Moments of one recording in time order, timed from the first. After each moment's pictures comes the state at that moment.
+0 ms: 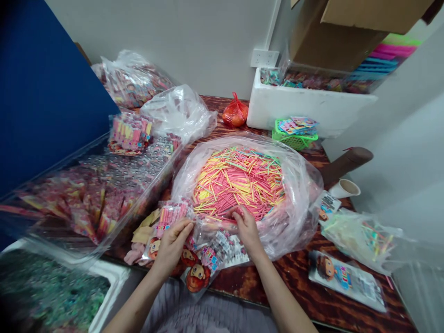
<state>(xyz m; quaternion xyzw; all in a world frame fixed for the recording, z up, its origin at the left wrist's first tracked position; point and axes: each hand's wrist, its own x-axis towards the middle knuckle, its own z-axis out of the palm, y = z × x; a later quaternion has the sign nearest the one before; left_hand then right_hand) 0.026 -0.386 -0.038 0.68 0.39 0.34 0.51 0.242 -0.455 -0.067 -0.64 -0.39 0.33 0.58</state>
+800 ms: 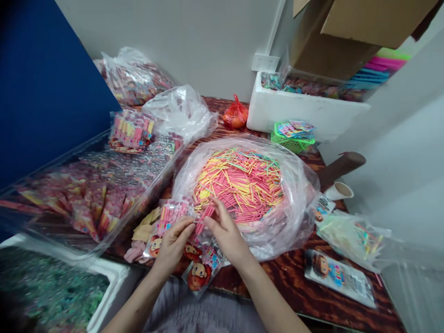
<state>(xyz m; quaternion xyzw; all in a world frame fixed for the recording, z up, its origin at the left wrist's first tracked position) 0.025 -0.393 -0.033 0.64 0.35 0.39 0.56 0.176 -0.448 0.024 -0.54 -0.35 0.51 0.57</state>
